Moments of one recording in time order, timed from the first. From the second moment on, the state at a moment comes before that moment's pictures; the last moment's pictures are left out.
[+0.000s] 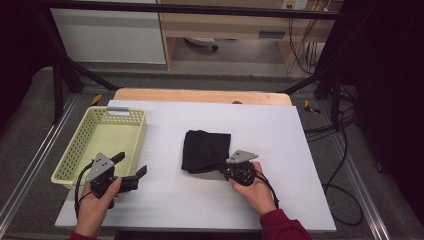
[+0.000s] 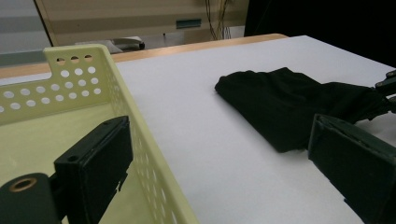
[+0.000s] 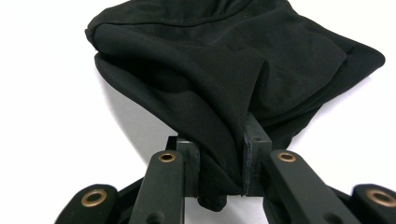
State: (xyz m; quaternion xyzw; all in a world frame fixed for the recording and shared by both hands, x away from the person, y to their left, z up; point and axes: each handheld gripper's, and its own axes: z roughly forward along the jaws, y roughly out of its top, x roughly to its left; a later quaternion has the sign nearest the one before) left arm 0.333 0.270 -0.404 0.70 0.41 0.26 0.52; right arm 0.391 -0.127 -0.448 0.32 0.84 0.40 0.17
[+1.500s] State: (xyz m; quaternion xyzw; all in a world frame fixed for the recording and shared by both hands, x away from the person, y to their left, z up) left arm 0.331 0.267 -0.404 0.70 0.41 0.26 0.52; right arm 0.324 -0.157 -0.438 0.33 0.84 0.40 0.15
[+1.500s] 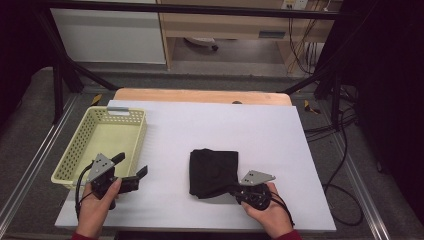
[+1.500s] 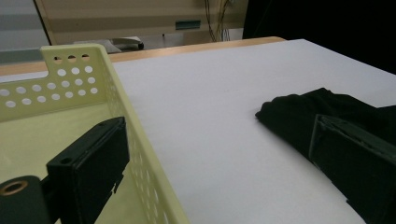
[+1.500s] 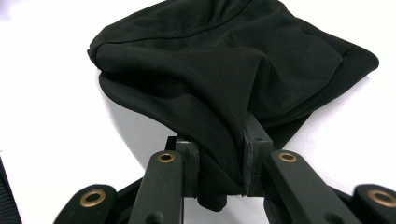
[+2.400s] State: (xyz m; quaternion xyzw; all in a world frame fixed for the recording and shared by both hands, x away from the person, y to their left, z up) left arm 0.369 0.201 -0.372 0.73 0.36 0.23 0.54; right arm 0.322 -0.164 -0.443 0.33 0.85 0.40 0.14
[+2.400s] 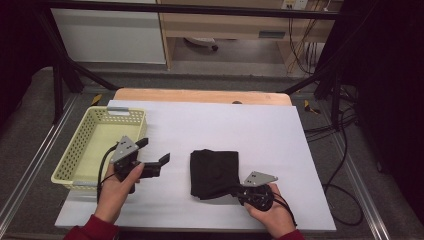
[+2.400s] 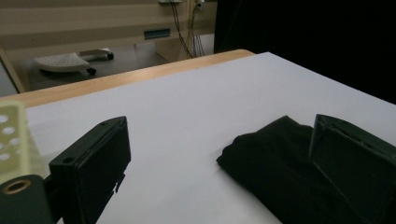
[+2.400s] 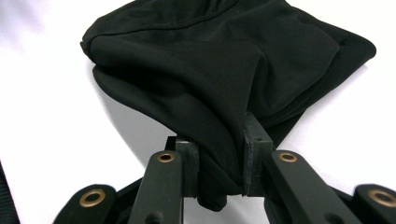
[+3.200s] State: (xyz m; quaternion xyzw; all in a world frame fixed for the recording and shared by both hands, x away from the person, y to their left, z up) left arm 0.413 0.144 -0.400 0.75 0.36 0.23 0.50; right arm 0.319 -0.162 -0.448 0.32 0.85 0.39 0.15
